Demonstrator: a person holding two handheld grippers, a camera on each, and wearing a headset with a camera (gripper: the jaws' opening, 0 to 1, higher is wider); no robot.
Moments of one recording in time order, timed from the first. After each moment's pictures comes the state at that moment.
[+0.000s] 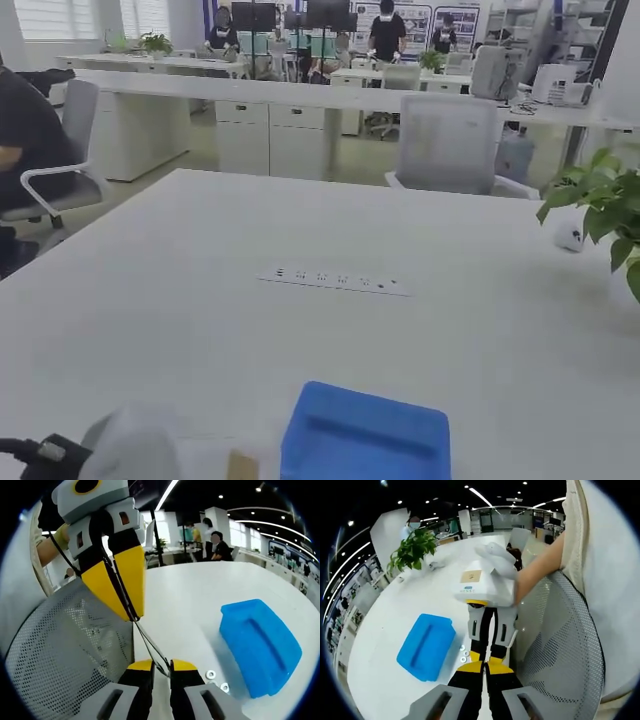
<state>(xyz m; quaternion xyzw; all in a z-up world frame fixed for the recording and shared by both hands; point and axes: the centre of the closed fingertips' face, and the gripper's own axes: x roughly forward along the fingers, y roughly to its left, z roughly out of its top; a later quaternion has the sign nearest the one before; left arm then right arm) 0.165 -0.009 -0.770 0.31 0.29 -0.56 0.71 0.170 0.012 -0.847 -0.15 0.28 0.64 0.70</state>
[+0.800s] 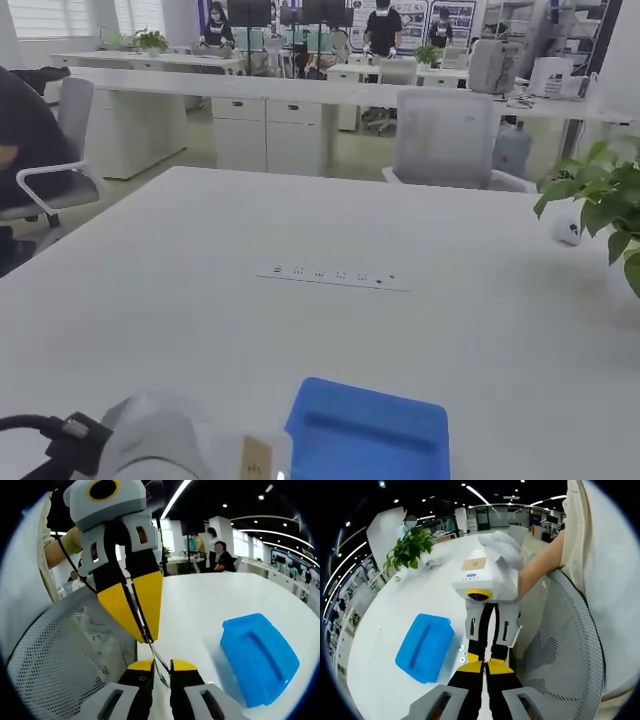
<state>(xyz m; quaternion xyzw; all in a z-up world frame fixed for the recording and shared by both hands) 0.166 -0.011 -0.772 0.31 0.29 -0.57 0.70 0.170 0.020 -0.829 -0.14 0.24 0.65 0.70</state>
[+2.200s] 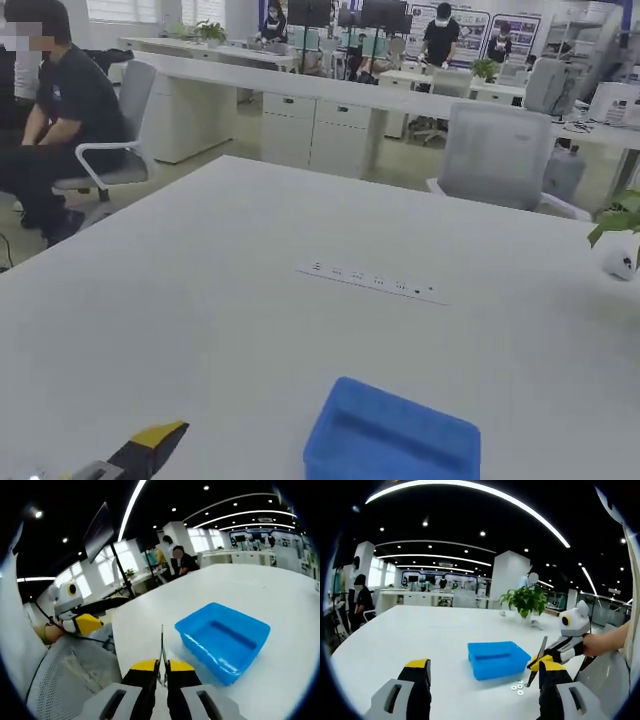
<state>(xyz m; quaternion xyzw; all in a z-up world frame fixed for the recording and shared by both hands) 0.212 0.081 -0.743 -0.04 0.10 -0.20 0.97 0.230 -0.031 -0.794 0.02 0.27 0.54 0.80</state>
